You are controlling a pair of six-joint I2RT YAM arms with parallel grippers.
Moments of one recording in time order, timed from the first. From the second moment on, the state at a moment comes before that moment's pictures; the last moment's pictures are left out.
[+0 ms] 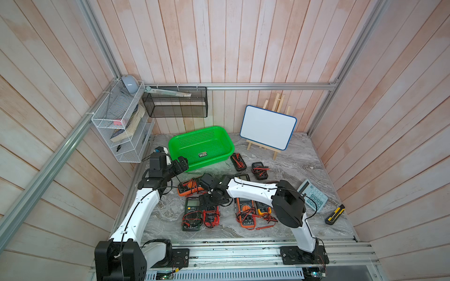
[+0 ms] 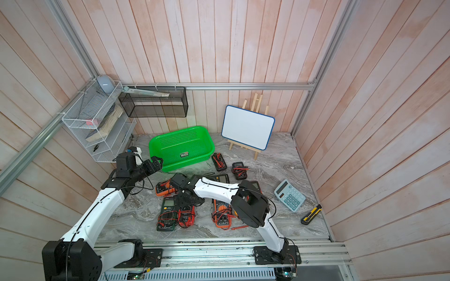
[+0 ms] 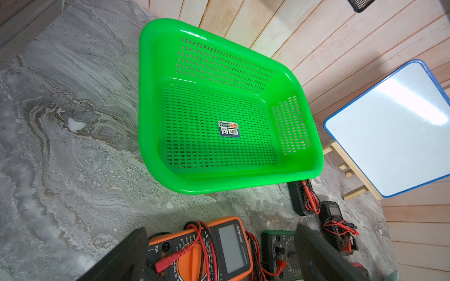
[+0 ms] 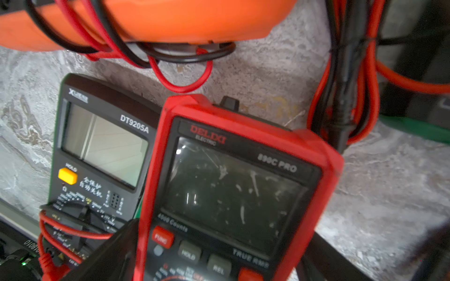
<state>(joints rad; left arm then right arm) -0.02 1.18 0.88 -0.31 0.18 -0.50 1.11 2.11 1.65 -0.79 -0.05 0.73</state>
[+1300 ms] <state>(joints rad) -0.02 1.18 0.87 -0.30 0.21 -0.51 1.11 2.05 1.54 -0.67 -0.11 0.63</state>
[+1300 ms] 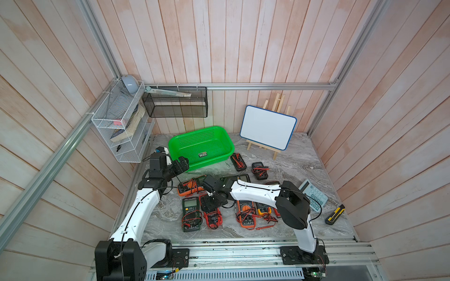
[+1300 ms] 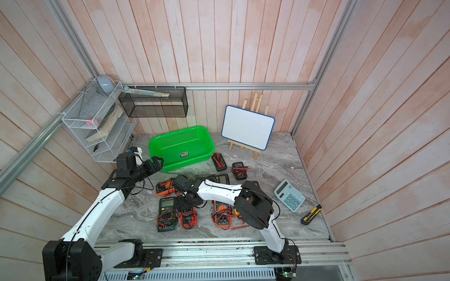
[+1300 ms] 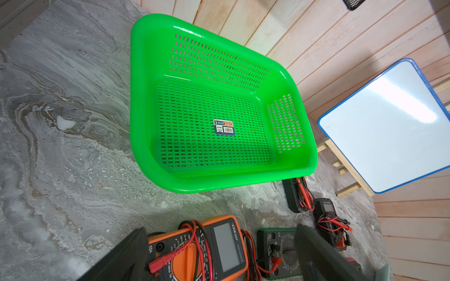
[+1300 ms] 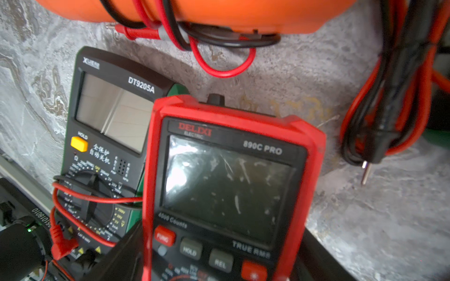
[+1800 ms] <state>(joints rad) -0.02 1.18 0.87 -0.29 0.21 -0.51 1.13 2.01 1.51 -0.73 -0.09 0.58</state>
